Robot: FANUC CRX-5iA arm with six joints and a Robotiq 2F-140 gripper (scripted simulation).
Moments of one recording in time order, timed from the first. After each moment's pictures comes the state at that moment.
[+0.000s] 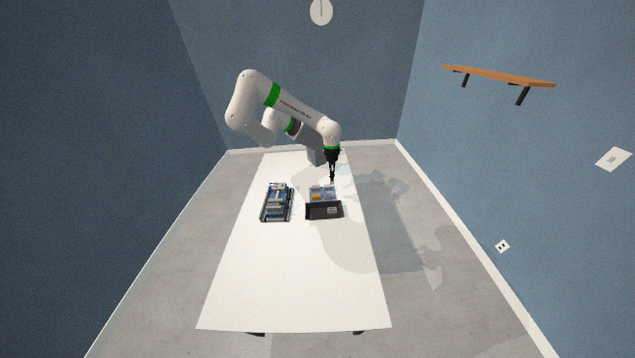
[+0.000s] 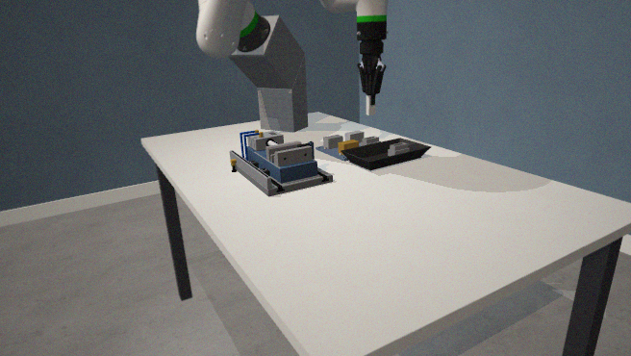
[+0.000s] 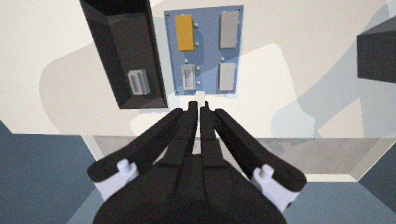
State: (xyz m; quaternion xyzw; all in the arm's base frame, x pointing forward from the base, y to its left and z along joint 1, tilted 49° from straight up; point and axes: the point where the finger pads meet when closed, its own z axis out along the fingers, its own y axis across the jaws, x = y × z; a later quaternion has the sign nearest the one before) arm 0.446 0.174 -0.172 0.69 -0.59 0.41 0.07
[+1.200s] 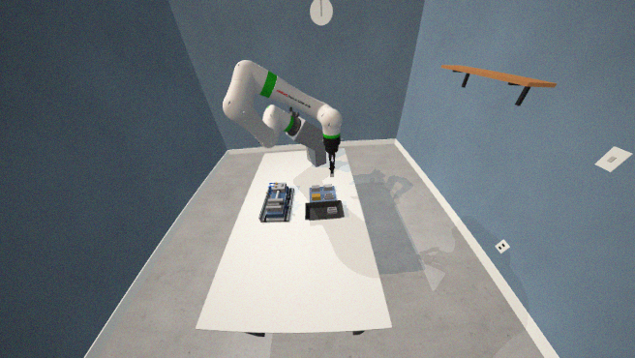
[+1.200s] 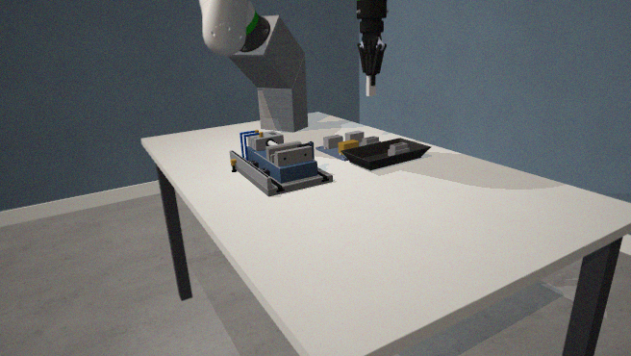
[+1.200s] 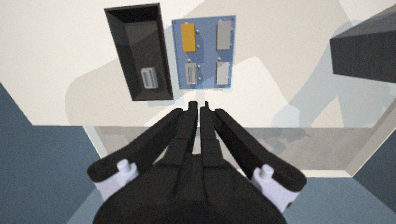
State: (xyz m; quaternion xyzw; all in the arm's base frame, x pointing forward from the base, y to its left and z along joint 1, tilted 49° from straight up) arm 0.414 0.210 -0.131 0.69 -0.59 0.41 0.07
